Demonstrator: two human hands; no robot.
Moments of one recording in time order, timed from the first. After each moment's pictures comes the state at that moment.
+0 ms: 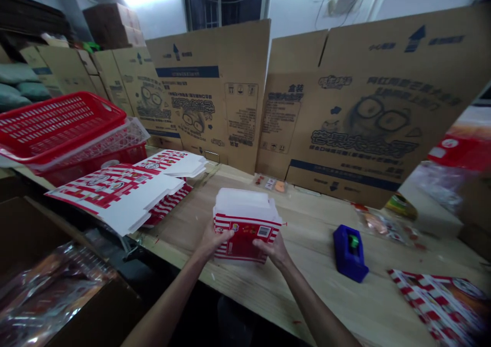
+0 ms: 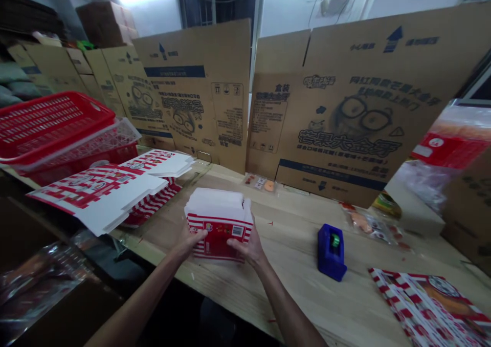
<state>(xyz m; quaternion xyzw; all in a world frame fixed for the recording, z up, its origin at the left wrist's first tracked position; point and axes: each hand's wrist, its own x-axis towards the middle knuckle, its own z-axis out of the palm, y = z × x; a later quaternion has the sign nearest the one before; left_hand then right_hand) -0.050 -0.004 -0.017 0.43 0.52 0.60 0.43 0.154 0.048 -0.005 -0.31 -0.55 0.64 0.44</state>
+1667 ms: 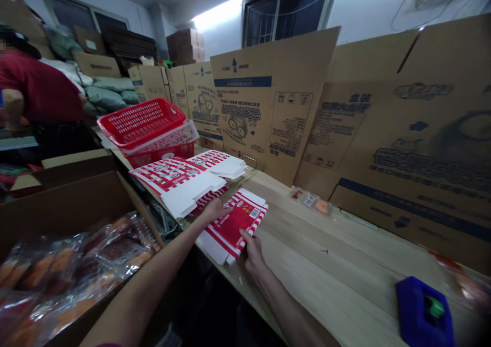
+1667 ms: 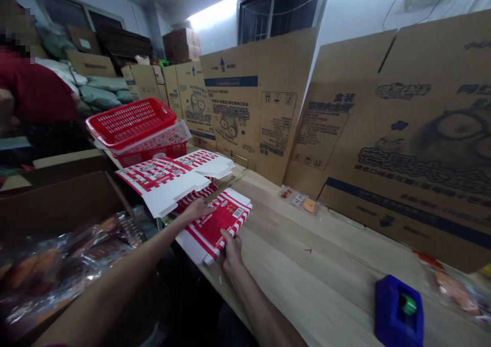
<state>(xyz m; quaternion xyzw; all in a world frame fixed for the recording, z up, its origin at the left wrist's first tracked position) -0.176 0.011 0.025 0.44 0.71 0.52 0.20 -0.009 0.023 -0.057 -0.37 -0.33 0.79 0.37</state>
